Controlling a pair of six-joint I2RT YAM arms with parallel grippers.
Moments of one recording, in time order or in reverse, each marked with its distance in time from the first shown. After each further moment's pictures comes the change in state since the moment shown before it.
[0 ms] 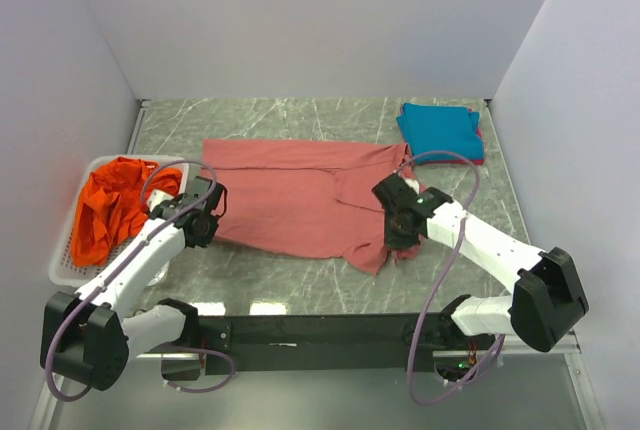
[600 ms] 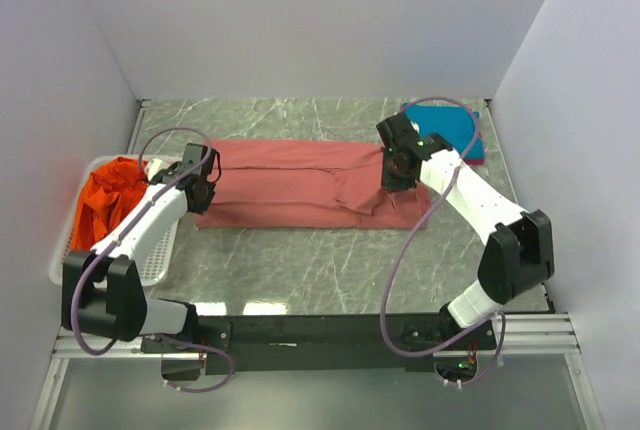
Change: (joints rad) left arm 0.129 0.222 0.203 0.127 0.000 0.133; right arm -0.198 0.250 0.452 -0.002 0.015 -0.190
